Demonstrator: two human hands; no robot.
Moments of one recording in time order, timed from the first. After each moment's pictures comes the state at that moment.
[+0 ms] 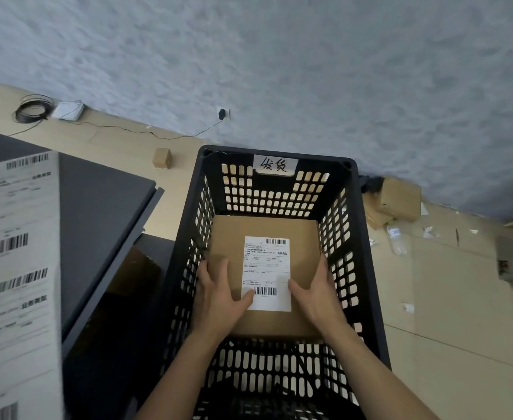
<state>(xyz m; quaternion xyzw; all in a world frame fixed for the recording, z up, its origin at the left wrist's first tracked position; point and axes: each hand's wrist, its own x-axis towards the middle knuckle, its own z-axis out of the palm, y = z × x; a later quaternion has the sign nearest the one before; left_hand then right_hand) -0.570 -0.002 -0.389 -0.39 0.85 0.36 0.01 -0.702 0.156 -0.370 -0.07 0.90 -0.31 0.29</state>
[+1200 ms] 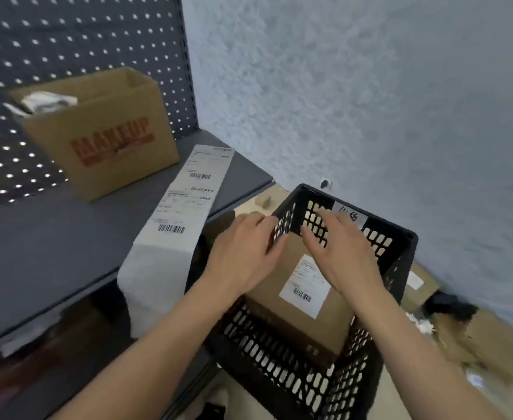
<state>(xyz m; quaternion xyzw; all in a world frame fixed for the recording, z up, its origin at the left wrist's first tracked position) -0.496 0.070 -0.155 -0.40 0.89 0.11 -0.20 -0.661 0.139 -0.163 -0.54 0.81 -0.23 0.01</state>
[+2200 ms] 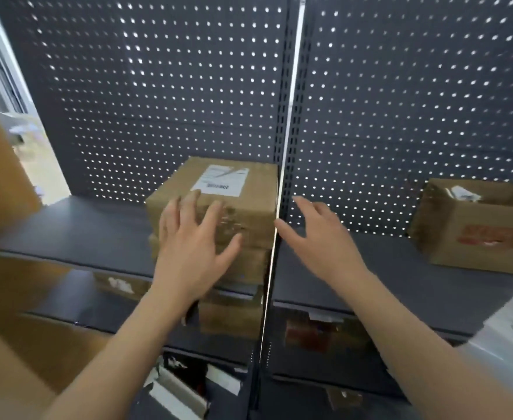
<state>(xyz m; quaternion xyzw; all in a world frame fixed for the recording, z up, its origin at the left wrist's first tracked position) 0.044 0.248 -0.064 -0.80 0.52 -0.17 -0.26 -0.136 0.122 -0.041 -0.87 0.41 -0.24 0.11</state>
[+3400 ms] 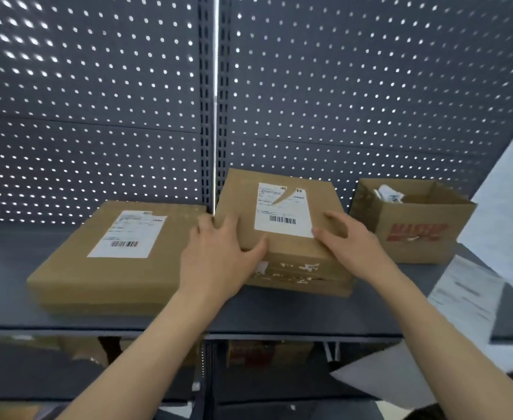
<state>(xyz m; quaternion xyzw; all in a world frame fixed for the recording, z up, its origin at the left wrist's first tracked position) -0.049 0.121 -0.057 -0.79 0.54 -0.01 -0.28 -0.254 0.022 -0.040 -0.73 0.55 -0.28 0.28</state>
